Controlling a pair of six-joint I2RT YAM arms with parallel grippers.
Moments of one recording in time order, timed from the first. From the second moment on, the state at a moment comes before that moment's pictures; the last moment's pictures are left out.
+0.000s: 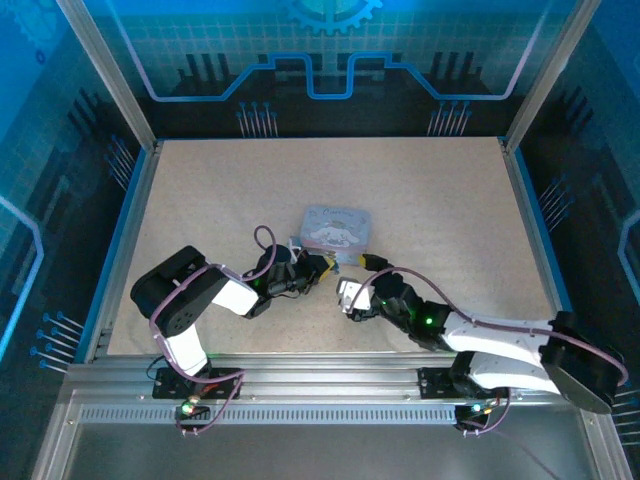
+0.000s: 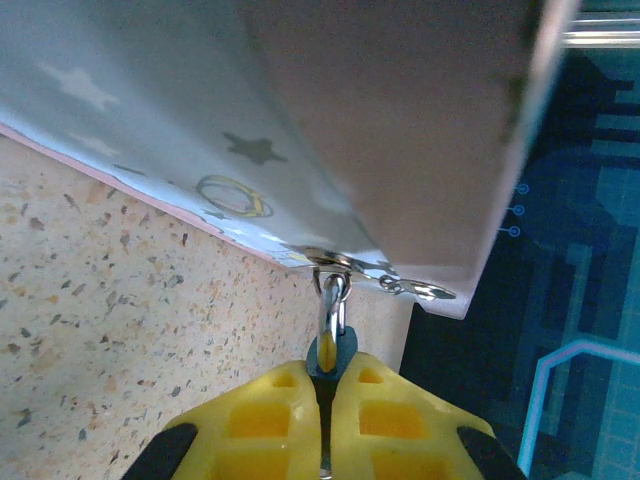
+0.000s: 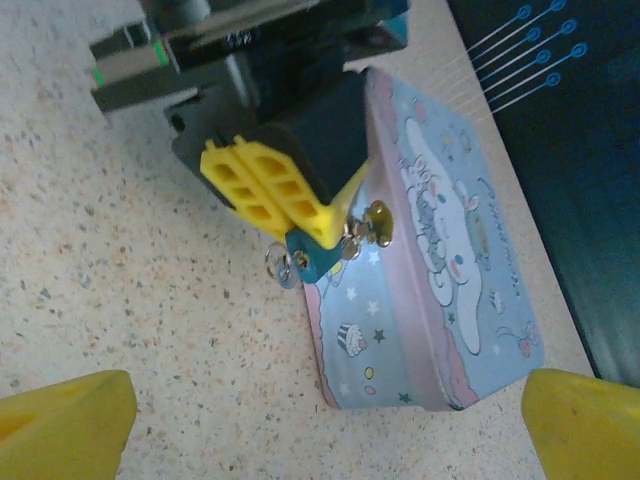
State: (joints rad) left arm -0.63 1.76 0.47 0.89 0.29 -1.45; right arm 0.97 1.13 0.35 0.26 0.31 -0.71
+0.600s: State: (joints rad) left arm -0.64 1.75 0.47 0.89 0.29 -1.49; right arm 0.97 1.43 0.46 0.37 0.33 -0.76
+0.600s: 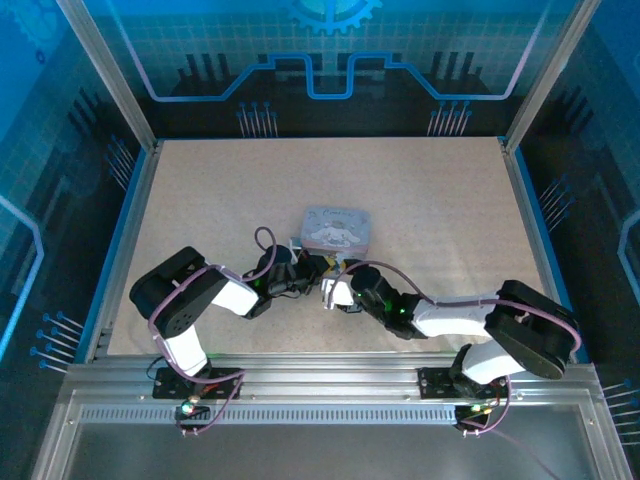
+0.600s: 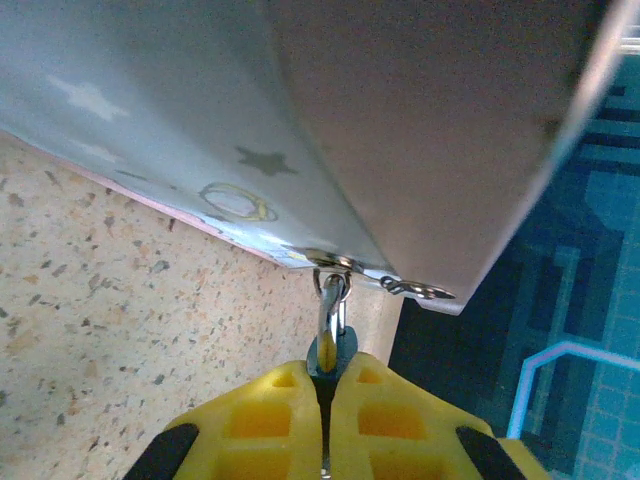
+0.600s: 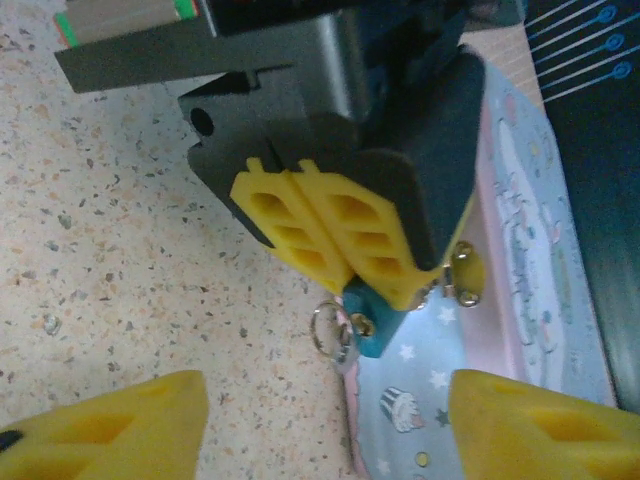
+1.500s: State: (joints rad) left arm -0.64 1.74 0.46 0.89 0.29 -1.51; right arm 0.96 1.53 0.51 0.42 0.36 -0.75
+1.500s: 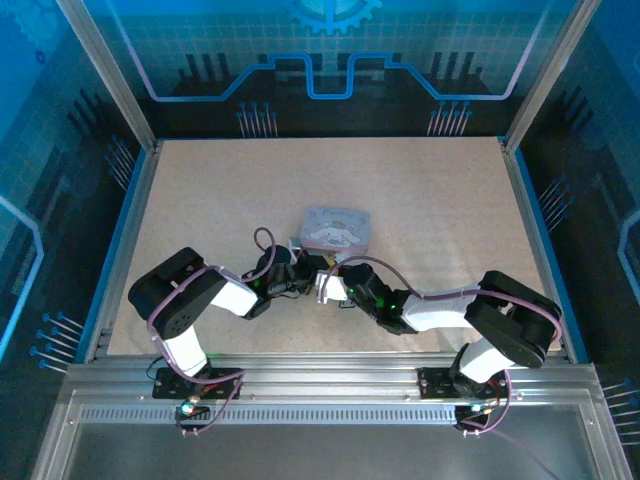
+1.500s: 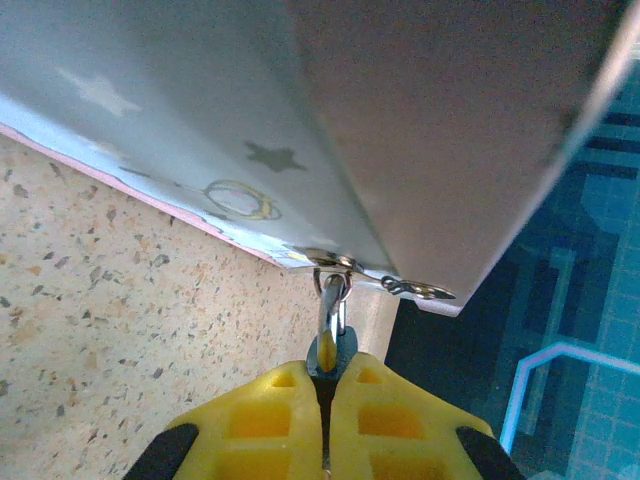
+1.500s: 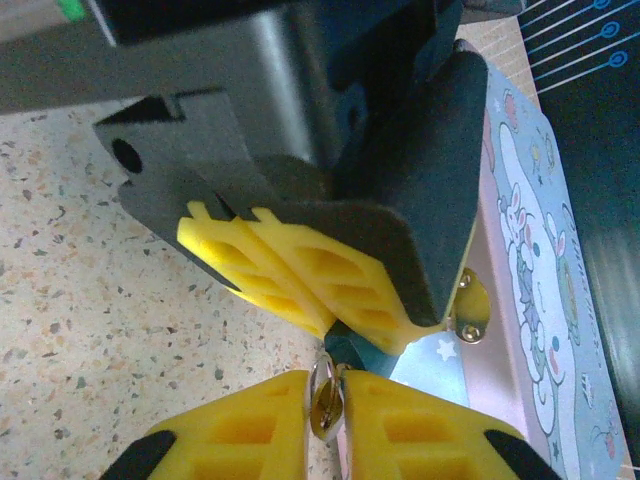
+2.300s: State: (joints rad) left arm -0.64 1.74 0.46 0.91 0.25 -1.51; right arm 0.95 1.53 0.57 0.35 0.37 -0.62
